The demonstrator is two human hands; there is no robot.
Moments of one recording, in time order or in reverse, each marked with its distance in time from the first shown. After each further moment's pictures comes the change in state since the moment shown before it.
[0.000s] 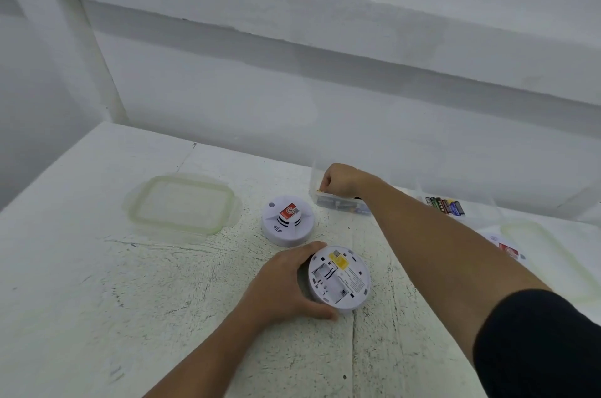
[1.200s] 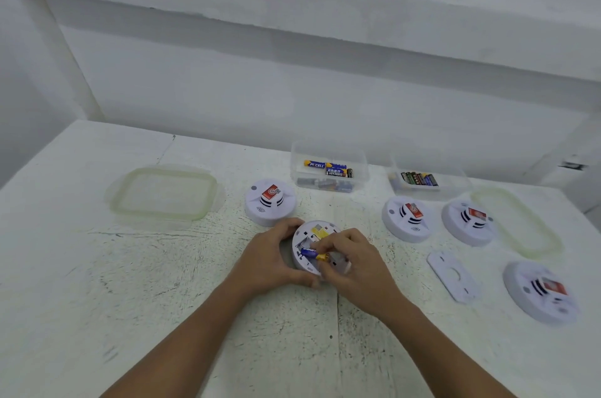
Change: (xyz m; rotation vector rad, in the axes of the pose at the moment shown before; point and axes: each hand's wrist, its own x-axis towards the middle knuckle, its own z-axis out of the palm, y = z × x) left_hand -0.002 -0.015 0.009 -0.122 0.006 -0.073; right_hand -0.199 0.031 0.114 0.427 0.458 -0.314
